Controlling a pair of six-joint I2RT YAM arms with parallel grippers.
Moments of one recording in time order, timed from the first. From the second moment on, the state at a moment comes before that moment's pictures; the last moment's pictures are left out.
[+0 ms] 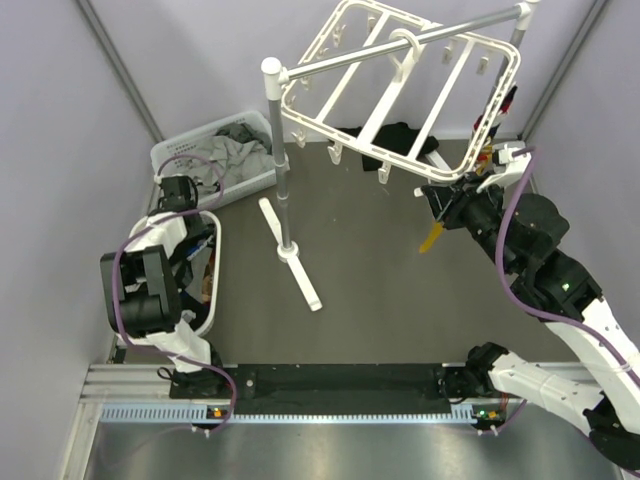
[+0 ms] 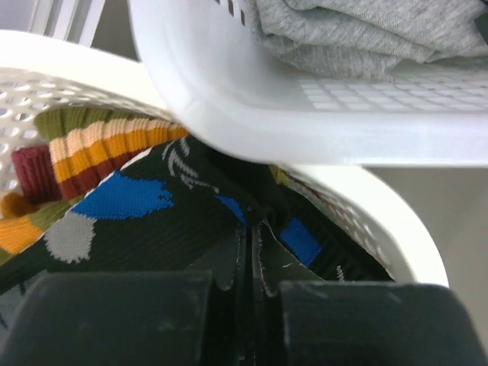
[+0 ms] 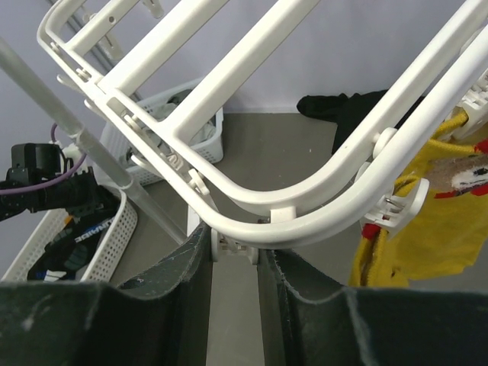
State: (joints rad) left arm 0.18 1.66 1.05 -0.28 -0.21 -0.21; right arm 0.67 0.81 1.20 -0.42 0.27 0.35
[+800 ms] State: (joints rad) left arm 0.18 1.30 1.24 -0.57 -0.24 -0.21; right arm 0.67 0.84 1.20 -0.42 0.27 0.34
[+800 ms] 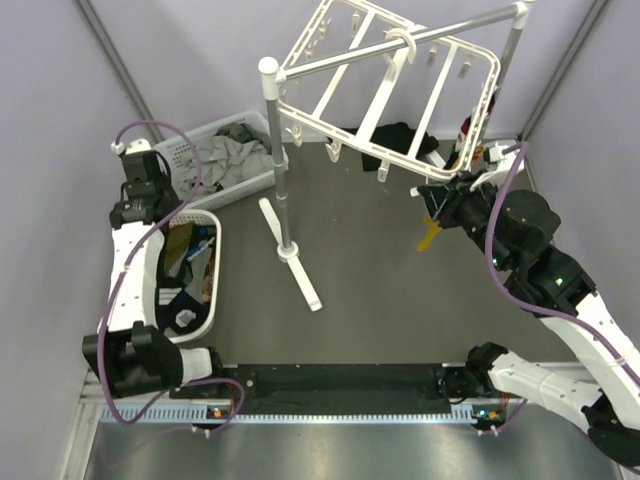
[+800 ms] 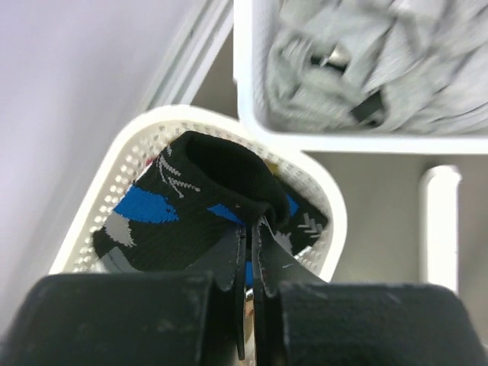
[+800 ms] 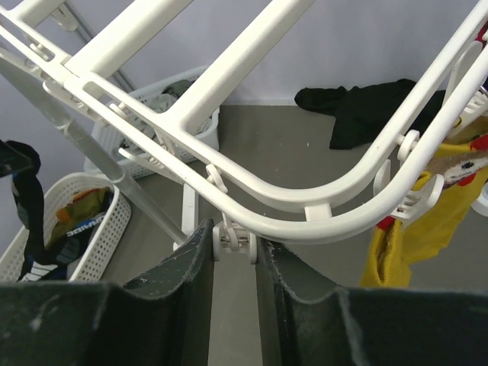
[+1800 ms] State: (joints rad) left arm 0.06 1.07 1.65 -0.58 0.66 -0.45; right arm 0.67 0.89 1.25 -0.46 0.23 0.30
